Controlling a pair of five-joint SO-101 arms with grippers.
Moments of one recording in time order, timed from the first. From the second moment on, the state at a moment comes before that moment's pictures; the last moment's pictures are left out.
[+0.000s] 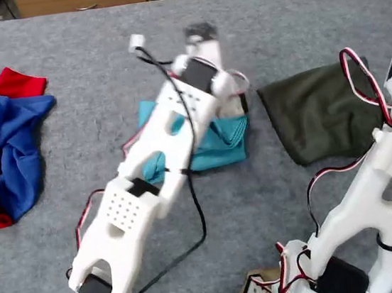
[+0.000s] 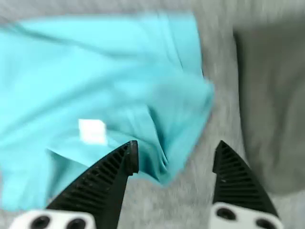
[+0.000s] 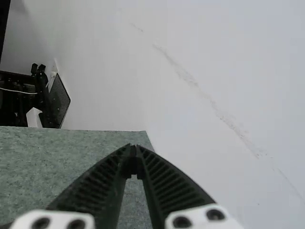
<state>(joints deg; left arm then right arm) 30.1 46.7 -69.1 98.2 26.8 30.0 -25.6 -4.0 45.6 20.8</state>
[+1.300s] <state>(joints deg) -25.3 -33.0 24.4 84.0 -11.3 -17.4 47.1 -42.2 101.2 28.1</state>
